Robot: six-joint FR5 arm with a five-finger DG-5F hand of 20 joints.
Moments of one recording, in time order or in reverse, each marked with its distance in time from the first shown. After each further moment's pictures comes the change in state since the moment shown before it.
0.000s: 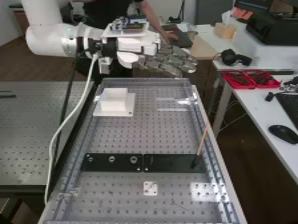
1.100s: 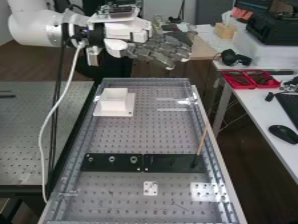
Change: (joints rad) arm -0.021 0.079 -0.005 -0.072 -0.011 -0.047
